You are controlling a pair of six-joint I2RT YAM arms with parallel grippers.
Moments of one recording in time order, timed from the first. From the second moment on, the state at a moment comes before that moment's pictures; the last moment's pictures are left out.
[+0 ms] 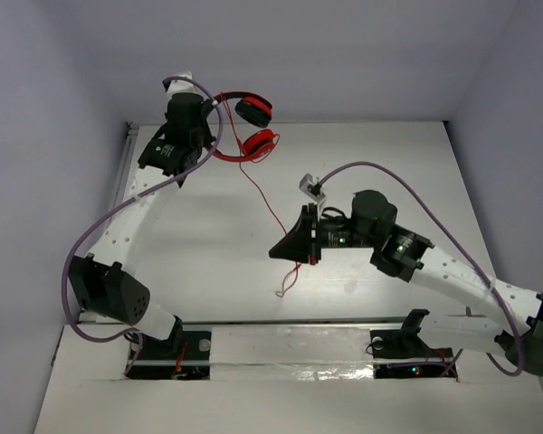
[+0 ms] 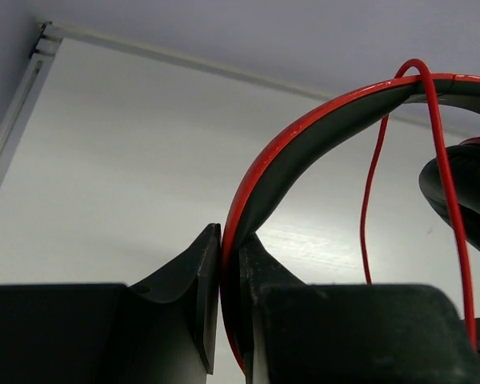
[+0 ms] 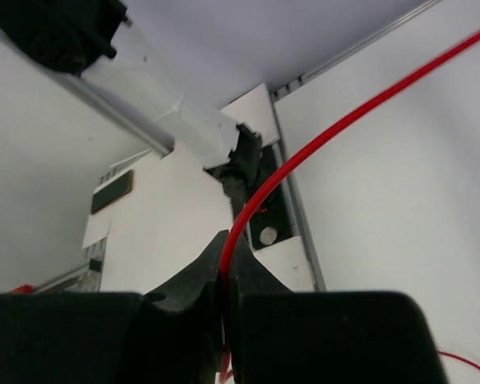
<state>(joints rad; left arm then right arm) -0.33 1.50 1.60 -0.49 -0.38 -0.37 0.92 1.08 0.86 0.19 -0.64 0.56</state>
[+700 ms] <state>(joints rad) -0.58 1.28 1.25 -0.65 -0.26 -0.14 0.90 1.34 1.45 -0.57 0.12 0.13</state>
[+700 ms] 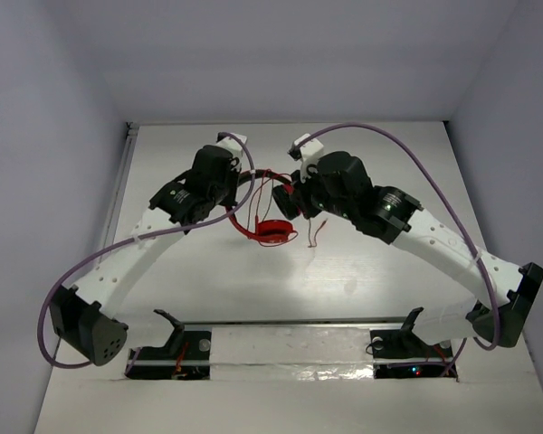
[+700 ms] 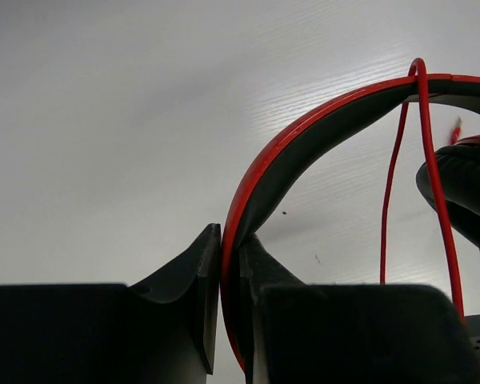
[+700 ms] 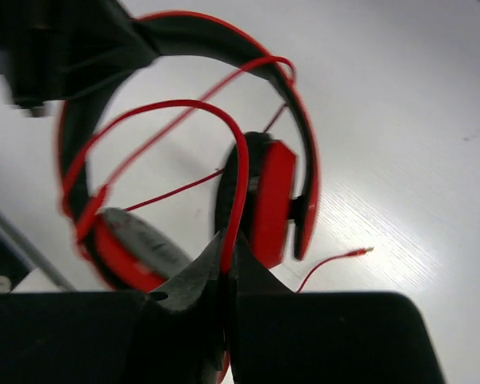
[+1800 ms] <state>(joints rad) -0.56 1.18 1.42 -0.65 0.17 -0.11 0.69 1.28 0.95 -0.01 -0.04 0.21</state>
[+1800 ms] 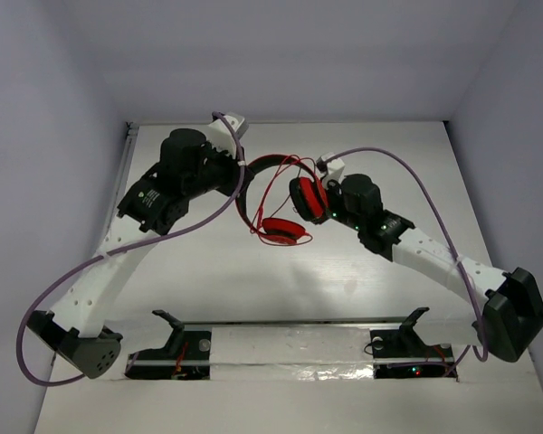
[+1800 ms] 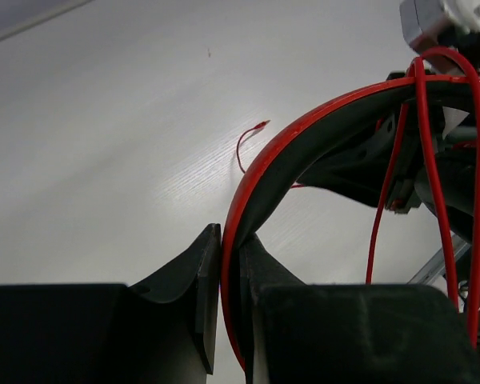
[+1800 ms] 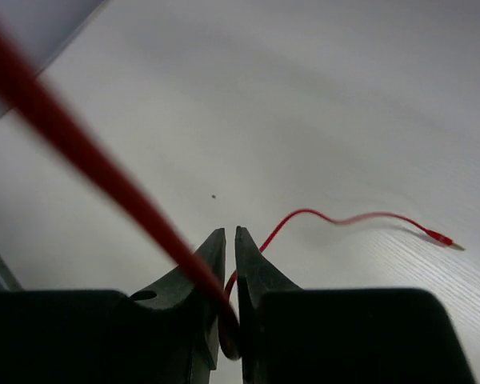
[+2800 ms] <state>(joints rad) -0.40 1.25 1.65 -0.53 0.42 -0.42 0.64 1.55 0.72 1.05 -0.59 0.60</state>
